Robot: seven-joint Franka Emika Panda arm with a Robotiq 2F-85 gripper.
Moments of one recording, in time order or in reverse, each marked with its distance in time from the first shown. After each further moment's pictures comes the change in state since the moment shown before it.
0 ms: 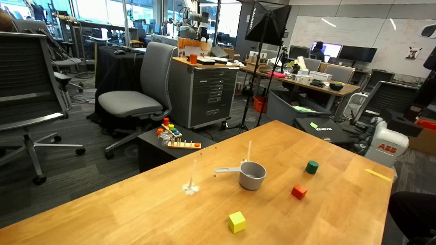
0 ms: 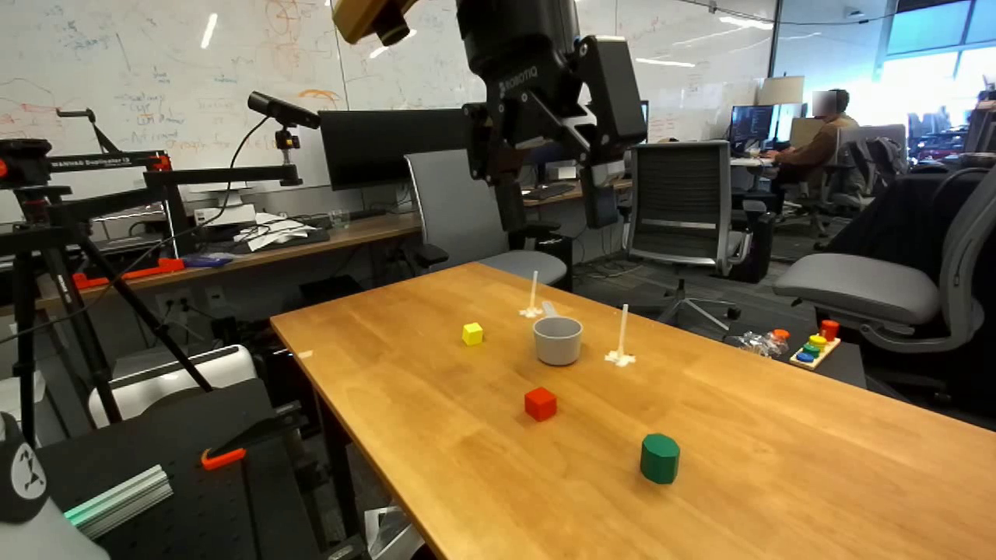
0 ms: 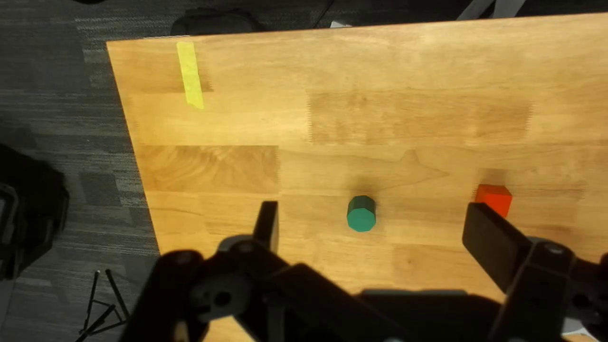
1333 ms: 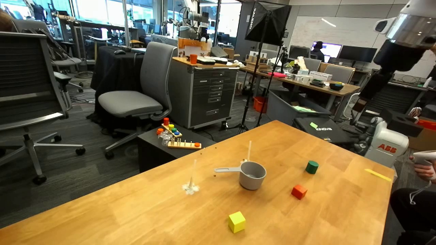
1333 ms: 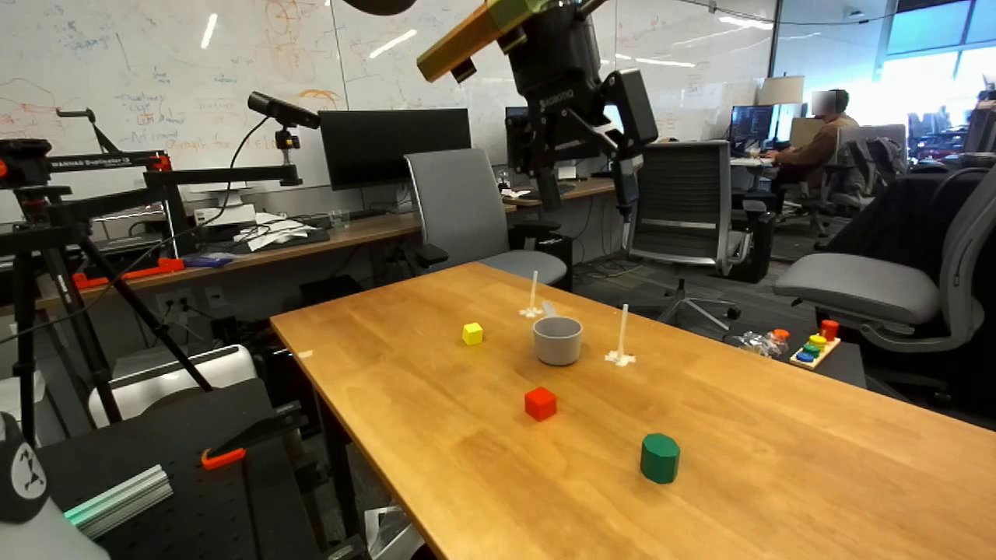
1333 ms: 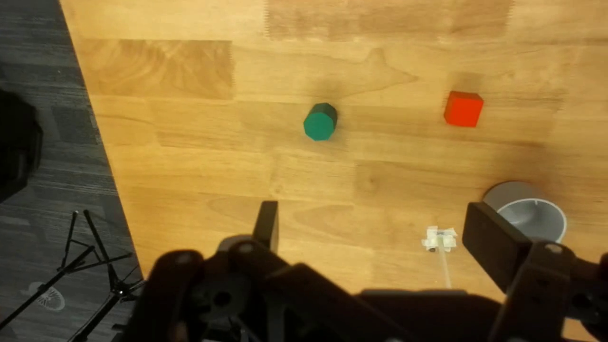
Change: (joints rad) arm 0.082 0.222 0.083 0.161 0.021 0.136 0.110
